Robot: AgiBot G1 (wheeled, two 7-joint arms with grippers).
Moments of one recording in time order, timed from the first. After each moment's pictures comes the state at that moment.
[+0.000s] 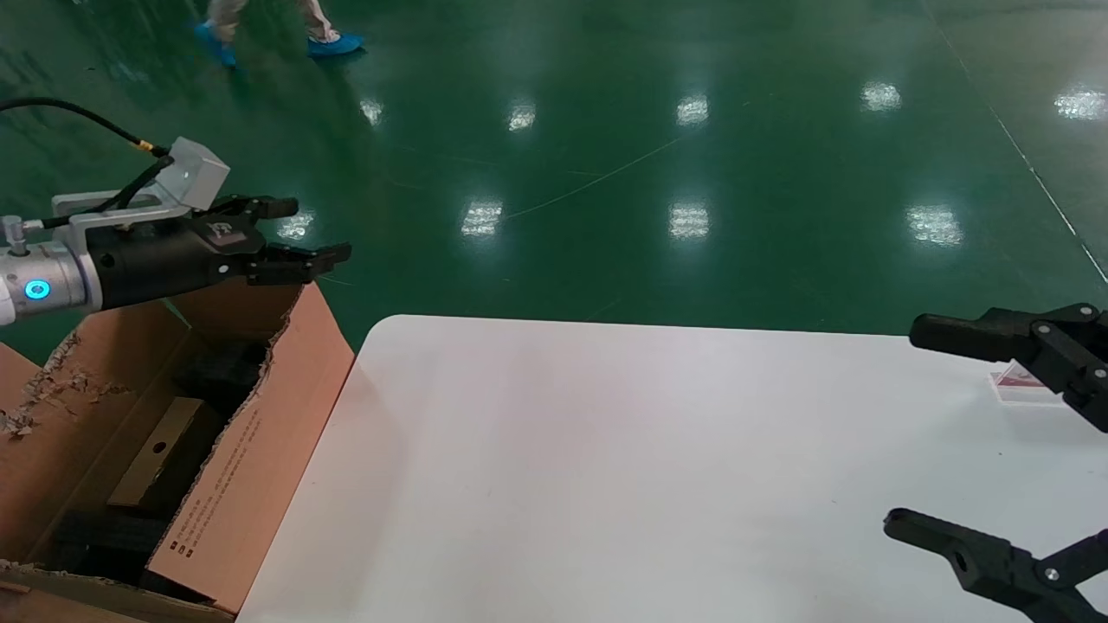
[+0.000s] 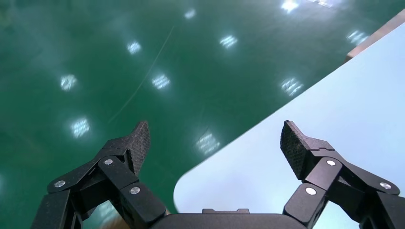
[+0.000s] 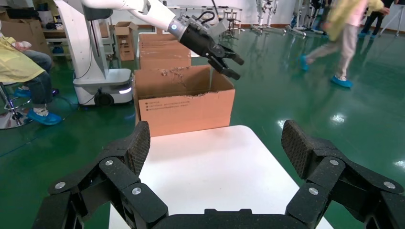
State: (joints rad) left arm -1.72 0.64 0.50 0.04 1.29 1.28 0.32; right arm 1.09 -0.56 -0.38 1.26 -0.65 -1.45 0.13
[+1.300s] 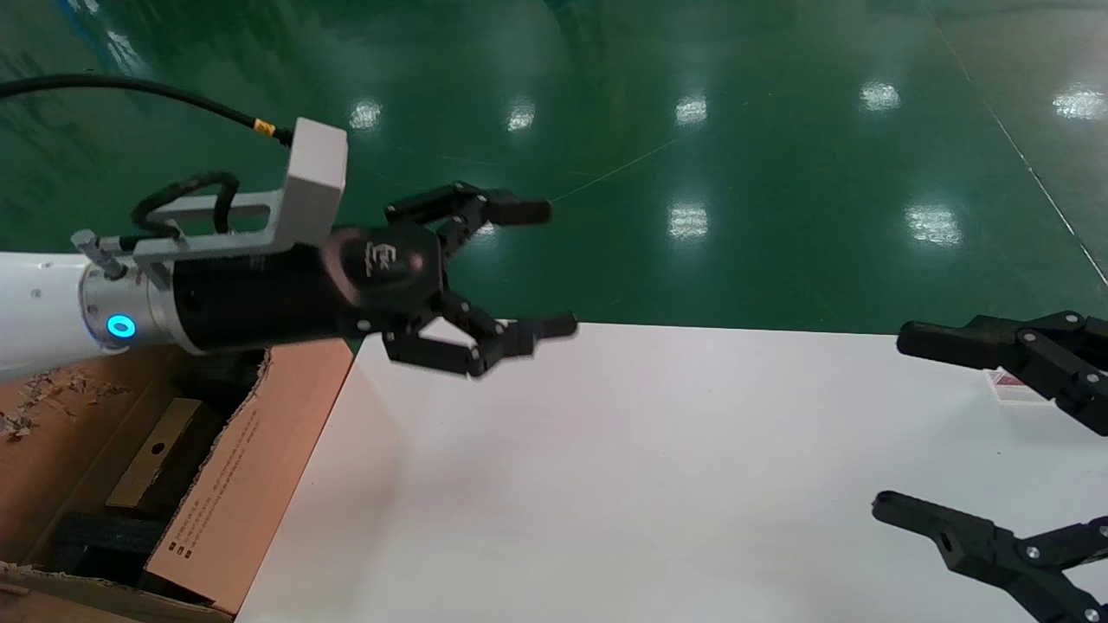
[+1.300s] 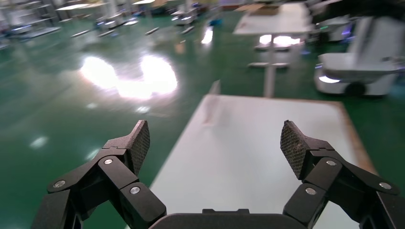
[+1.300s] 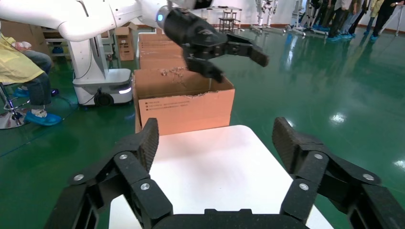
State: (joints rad) left arm -1.20 0.62 0.32 -1.04 0.84 1.46 -0.09; right arm 1.09 -0.56 -0.39 1.26 -0.65 -1.45 0.13
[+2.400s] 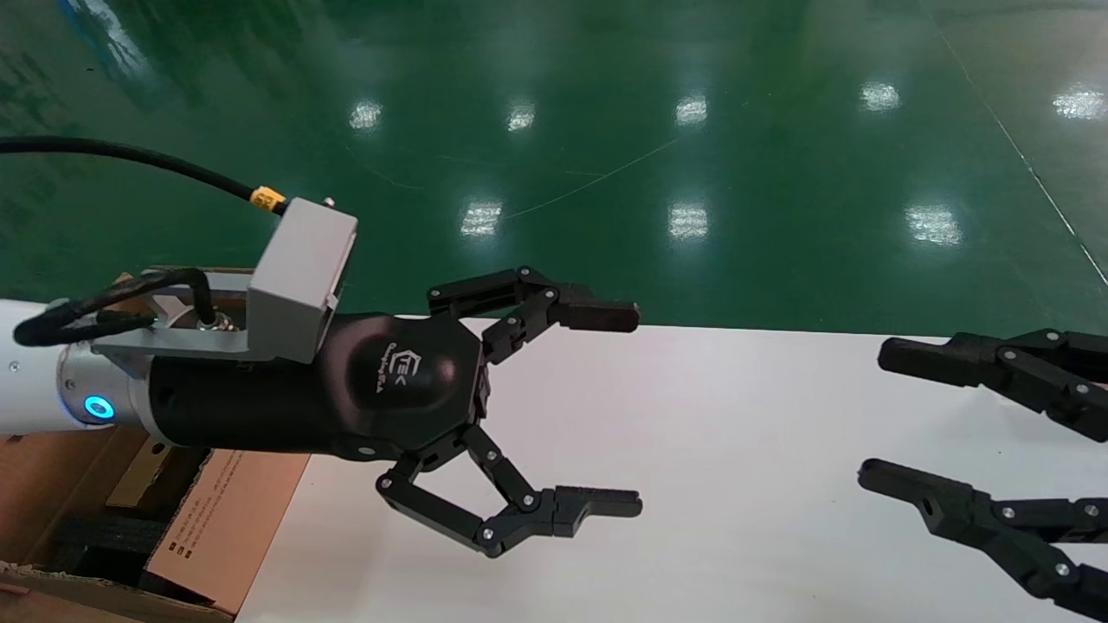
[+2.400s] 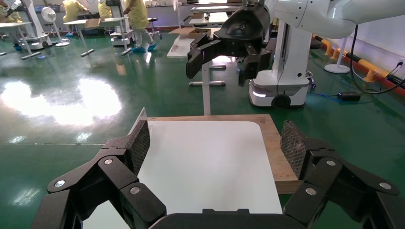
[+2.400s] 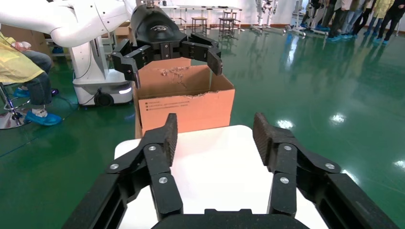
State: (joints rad) left arm -1.07 0.61 0.28 -1.30 0.72 1.50 -0.19; right arm 1.09 -0.56 -0.39 1.26 -0.65 -1.45 0.13
